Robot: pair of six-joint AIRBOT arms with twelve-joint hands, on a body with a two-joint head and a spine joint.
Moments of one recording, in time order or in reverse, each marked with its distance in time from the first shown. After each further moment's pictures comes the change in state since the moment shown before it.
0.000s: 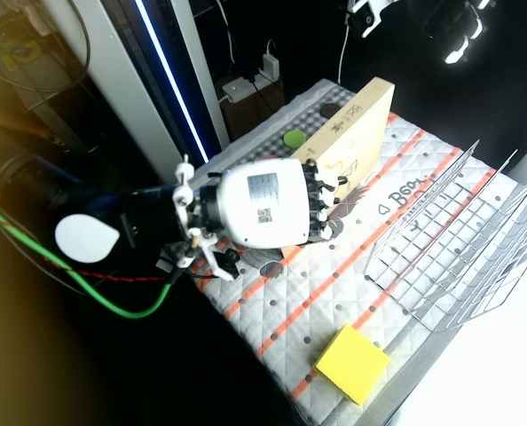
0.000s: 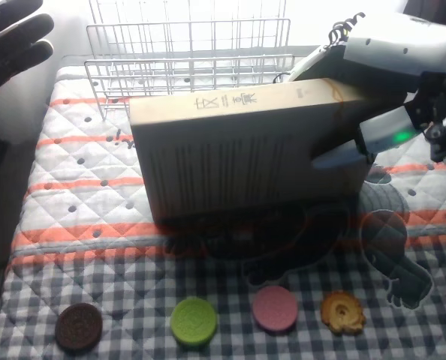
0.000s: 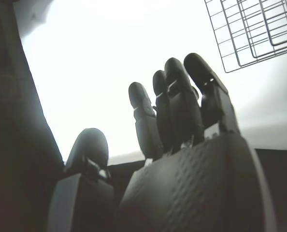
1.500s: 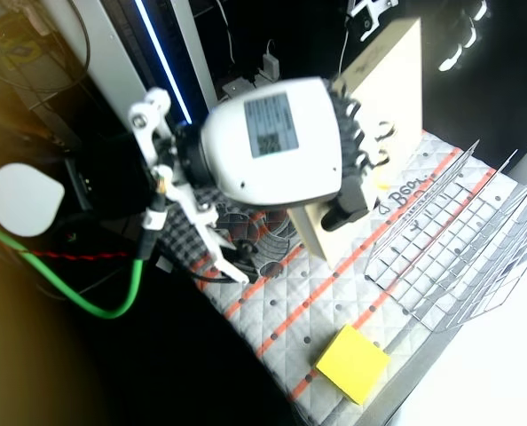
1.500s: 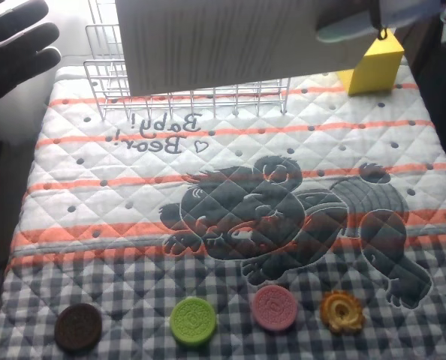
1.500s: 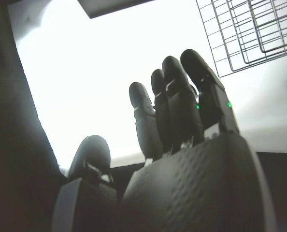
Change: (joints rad) left arm 0.000 -0.010 0.002 -0.005 0.018 -0.001; right arm 0.282 0.040 0.027 -0.065 -0.005 -0.018
